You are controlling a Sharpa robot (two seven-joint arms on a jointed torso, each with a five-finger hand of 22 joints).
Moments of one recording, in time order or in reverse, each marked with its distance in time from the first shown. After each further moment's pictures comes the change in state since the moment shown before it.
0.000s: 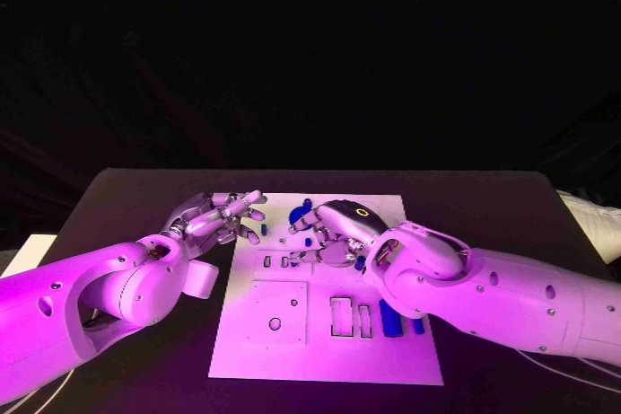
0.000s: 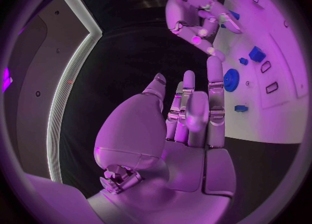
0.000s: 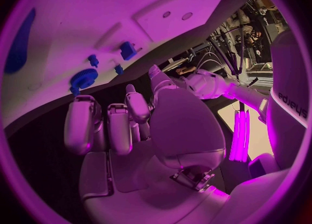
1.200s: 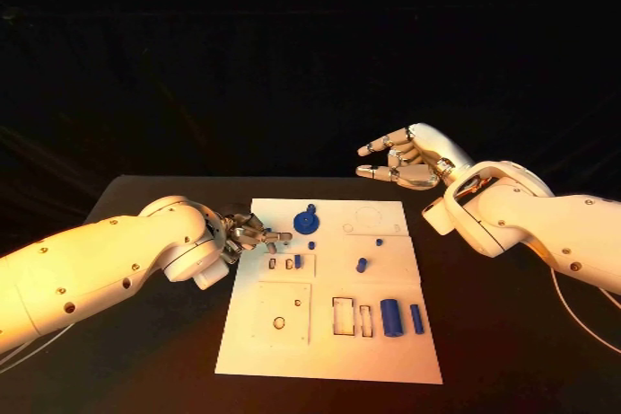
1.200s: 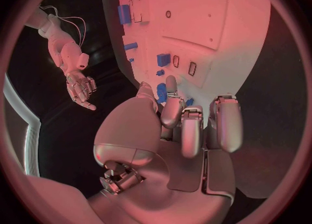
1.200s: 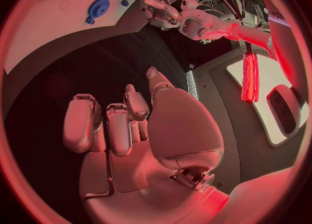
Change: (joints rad) left arm 0.097 0.193 -0.001 -0.166 -0.757 0.219 -0.842; left_hand -0.156 0.051 -0.209 0.164 0.000 0.012 -0.116 0.410 0.341 0.118 -0.100 1.023 0.955 0.043 -0.077 0.369 0.156 -0.101 0.245 -0.079 0.764 0.903; right arm 0.167 -0.219 0.024 -0.035 0.613 -0.042 0.249; right_hand 0.025 0.025 -0.022 0.002 0.046 -0.003 0.003 0.006 0.005 -0.011 0.000 -0.019 -0.016 0.000 0.000 -0.011 0.000 0.000 -0.009 0.002 -0.014 -0.018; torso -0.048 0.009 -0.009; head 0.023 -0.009
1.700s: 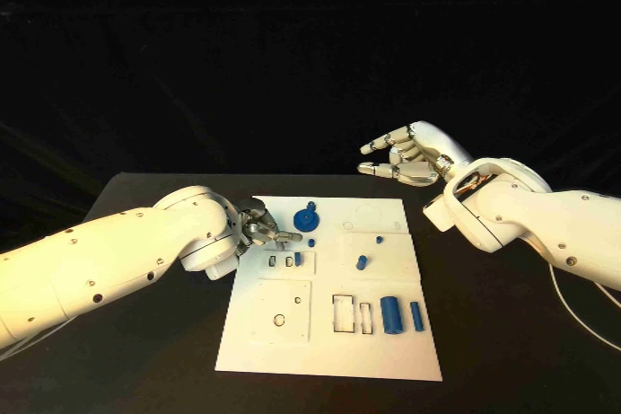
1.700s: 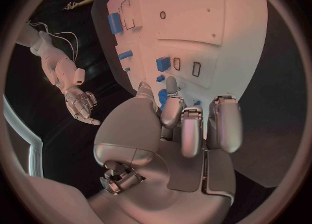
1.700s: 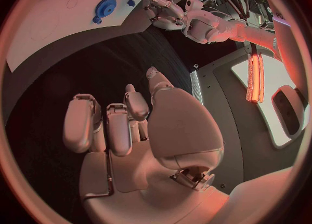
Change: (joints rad) left arm 0.029 0.087 -0.015 -0.040 -0.124 0.073 -0.056; left_hand -0.005 0.005 -0.022 0.000 0.000 -0.034 0.005 0.015 0.044 0.000 0.000 0.000 -0.004 -0.004 -0.004 0.000 0.000 0.000 0.004 -0.004 0.000 0.000; right arm 0.000 0.009 0.000 -0.024 -0.004 0.002 -0.036; right_hand 0.000 0.000 0.000 0.000 0.000 0.003 -0.003 0.000 0.001 0.000 0.000 0.000 0.000 0.000 0.000 0.000 0.000 0.000 0.000 0.000 0.000 0.000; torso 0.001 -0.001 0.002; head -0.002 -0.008
